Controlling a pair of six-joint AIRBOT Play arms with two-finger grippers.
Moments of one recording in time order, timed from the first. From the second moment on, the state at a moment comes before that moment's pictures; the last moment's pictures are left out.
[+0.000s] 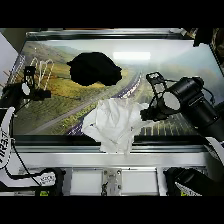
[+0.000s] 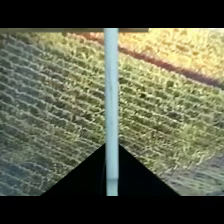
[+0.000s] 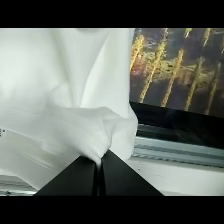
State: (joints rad) left arm 0.21 -1.48 1.12 1.66 -0.74 -1.46; right arm 0.58 -1.12 1.31 -1.69 1.62 1.94
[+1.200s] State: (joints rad) left arm 0.23 -1.65 1.10 1.65 -0.75 -1.48; right arm 0.58 -1.12 1.31 -1.69 1.62 1.94
